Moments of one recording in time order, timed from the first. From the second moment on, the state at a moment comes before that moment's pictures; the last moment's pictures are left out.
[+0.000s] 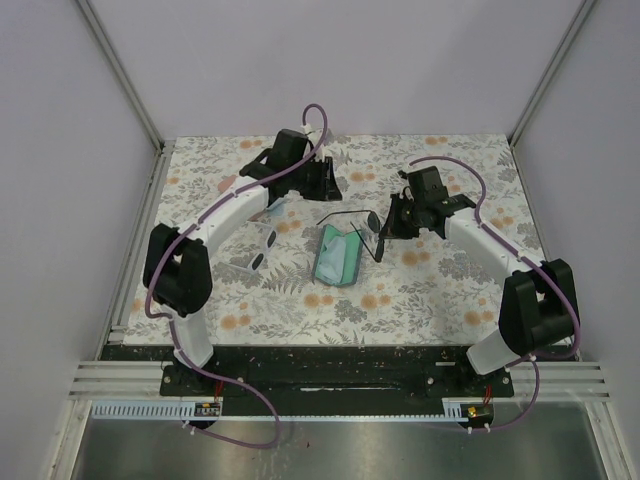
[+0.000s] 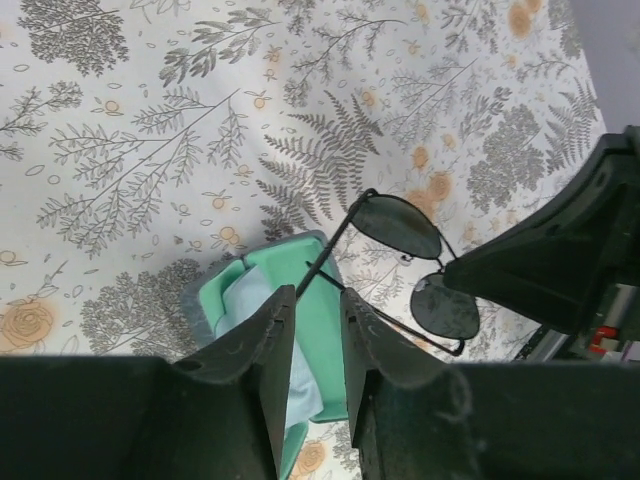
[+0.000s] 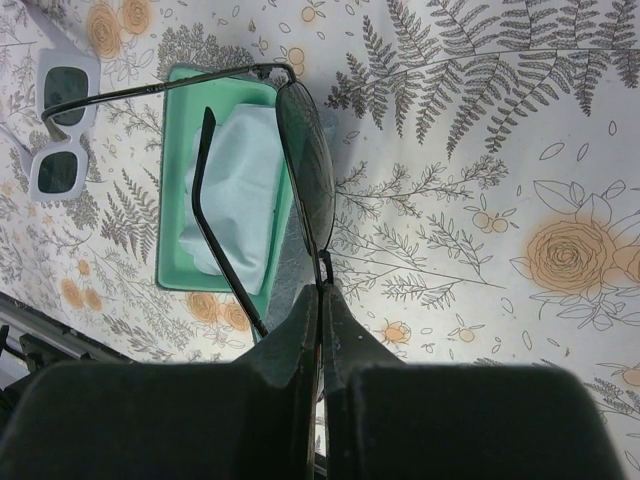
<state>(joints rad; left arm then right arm) -0.51 1.84 1.61 -0.42 0.39 -0.36 0.35 1.54 1.14 -0.50 -0.25 0.47</state>
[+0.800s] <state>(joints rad) -0.50 1.89 1.54 -0.48 0.45 -0.29 0.35 1.56 1.17 -0.52 -0.26 0.47</state>
